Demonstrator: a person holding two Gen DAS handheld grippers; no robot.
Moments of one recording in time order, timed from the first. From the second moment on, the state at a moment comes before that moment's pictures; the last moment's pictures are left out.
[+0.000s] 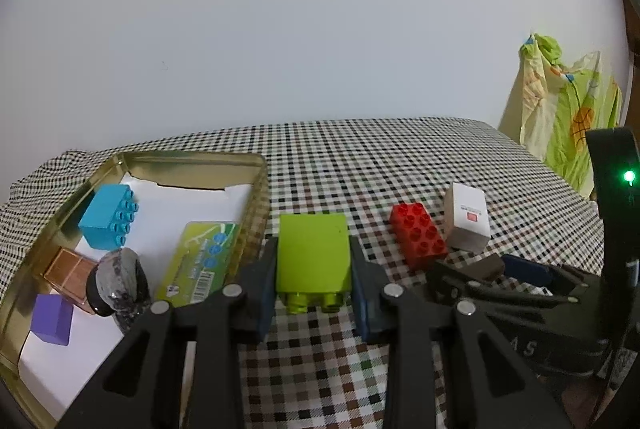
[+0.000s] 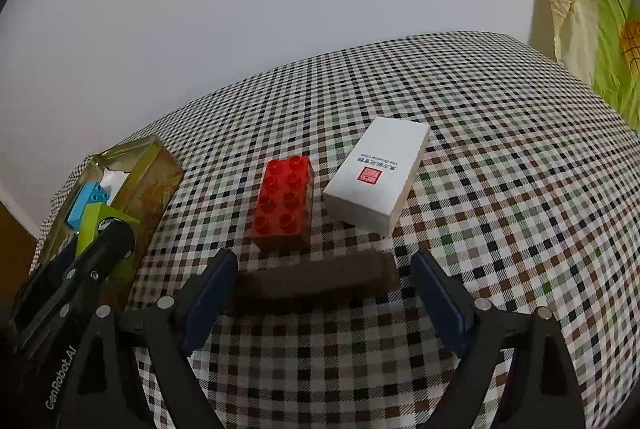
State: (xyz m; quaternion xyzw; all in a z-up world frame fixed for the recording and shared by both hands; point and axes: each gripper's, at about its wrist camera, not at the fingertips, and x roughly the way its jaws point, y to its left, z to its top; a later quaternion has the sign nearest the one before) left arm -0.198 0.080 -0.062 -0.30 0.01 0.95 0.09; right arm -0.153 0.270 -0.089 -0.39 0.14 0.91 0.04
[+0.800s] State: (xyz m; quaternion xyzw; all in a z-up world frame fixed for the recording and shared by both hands) left arm -0.197 0.078 -0.063 -0.30 0.00 0.95 0.10; right arm -0.135 0.256 -0.071 -0.38 0.01 0.92 -0.06
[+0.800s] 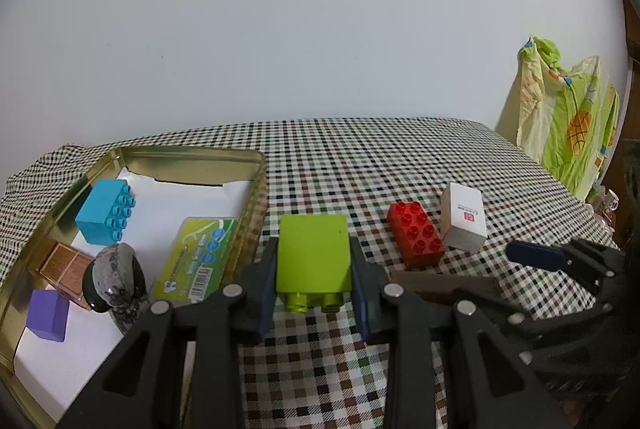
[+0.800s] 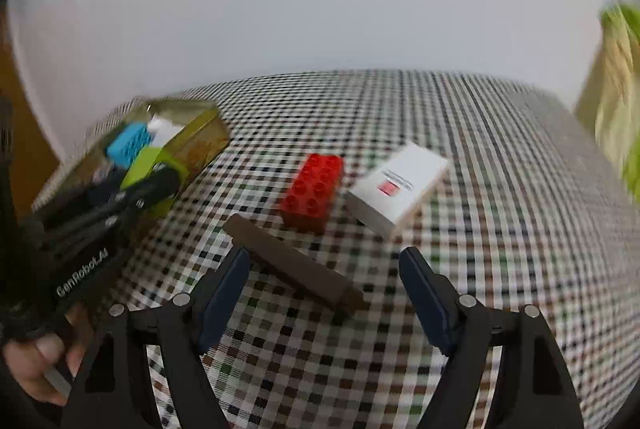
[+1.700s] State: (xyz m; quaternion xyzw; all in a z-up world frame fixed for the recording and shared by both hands) left arm -0.181 0.082 -0.057 -0.28 0.02 0.95 0.12; right arm -0.131 0.236 -0.075 -0.33 0.01 0.94 -0.07
